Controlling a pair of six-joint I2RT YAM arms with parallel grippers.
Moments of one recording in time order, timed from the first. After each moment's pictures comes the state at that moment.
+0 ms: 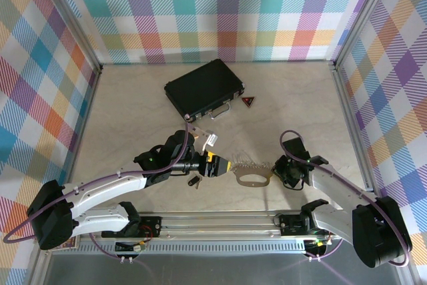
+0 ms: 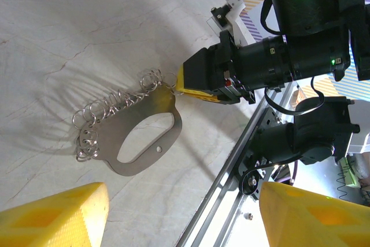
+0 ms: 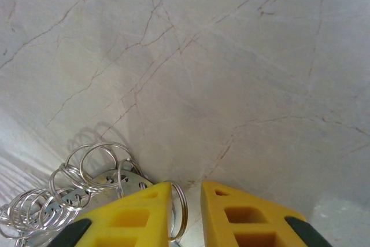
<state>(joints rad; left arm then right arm) -0.89 1.13 0.69 -0.09 0.35 -0.58 0.36 1.04 0.40 -0.54 -0.11 1.09</state>
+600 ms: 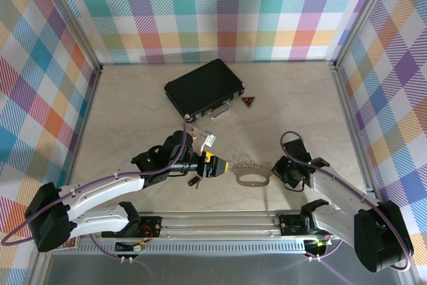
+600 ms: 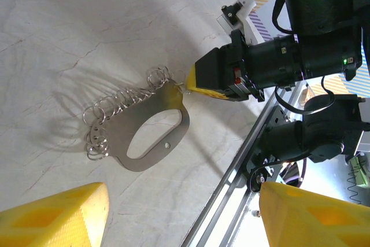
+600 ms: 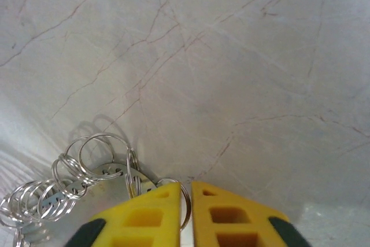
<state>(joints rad) -0.89 1.10 0.69 -0.14 0.32 -0.56 0.36 1.01 0.39 -0.54 -0.11 1.07</state>
